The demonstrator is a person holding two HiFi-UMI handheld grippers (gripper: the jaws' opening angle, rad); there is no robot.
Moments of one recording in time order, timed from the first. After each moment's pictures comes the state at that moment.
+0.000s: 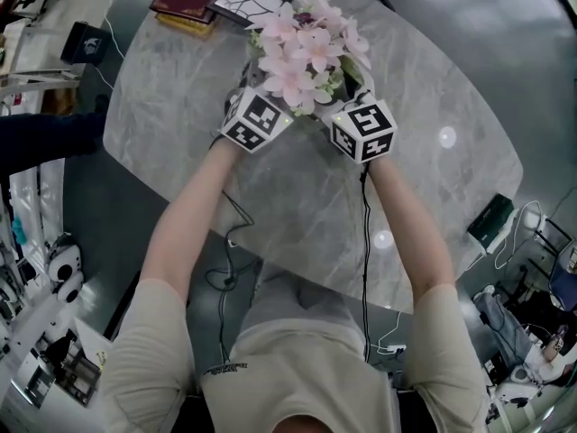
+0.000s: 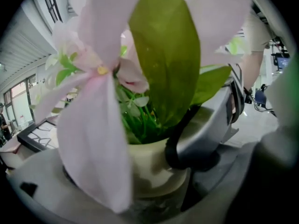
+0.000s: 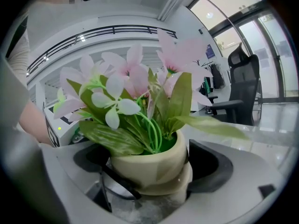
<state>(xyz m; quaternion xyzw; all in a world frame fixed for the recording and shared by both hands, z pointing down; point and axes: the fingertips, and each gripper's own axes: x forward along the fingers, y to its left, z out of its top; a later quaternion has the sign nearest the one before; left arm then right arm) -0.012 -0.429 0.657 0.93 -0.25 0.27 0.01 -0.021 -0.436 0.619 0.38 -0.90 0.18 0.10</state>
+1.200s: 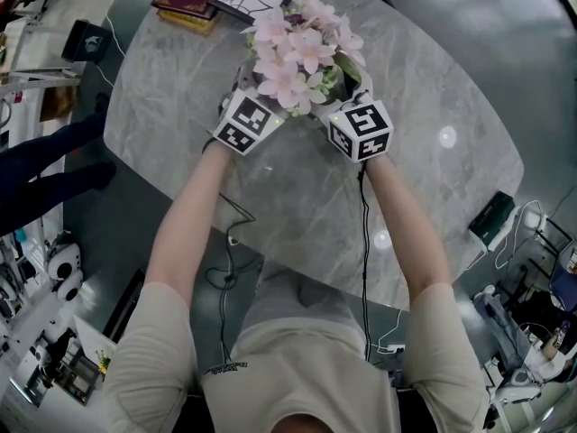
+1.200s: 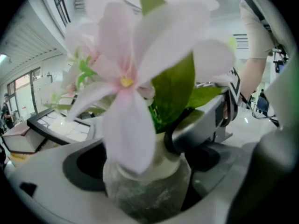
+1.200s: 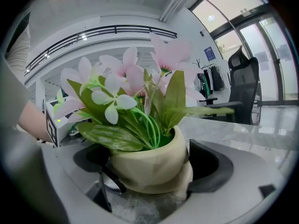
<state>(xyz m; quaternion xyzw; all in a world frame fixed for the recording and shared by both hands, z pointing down) -0.020 -0.418 0.652 0.93 -0.26 0.27 0.03 -0.015 -0.430 0.619 0.39 -0.90 0.17 0.09</state>
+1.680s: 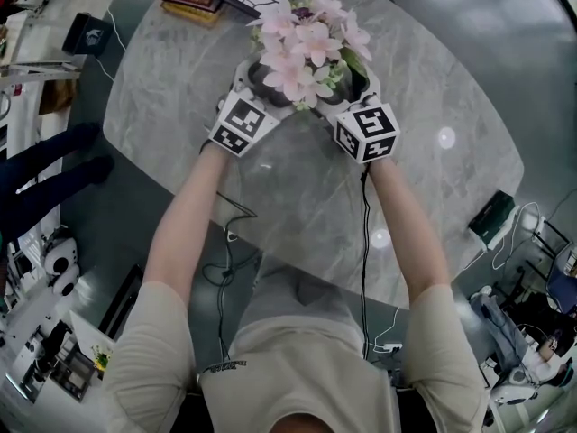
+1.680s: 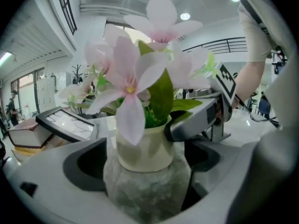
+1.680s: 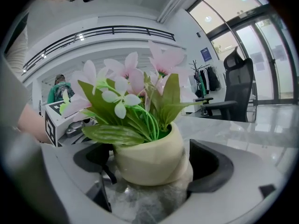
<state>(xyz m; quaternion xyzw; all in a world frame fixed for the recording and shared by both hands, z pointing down) -0.033 -0.408 0.645 0.93 -0.27 0.24 0.03 -0.004 -0.423 0.621 0.41 -0.89 0.17 0.09</state>
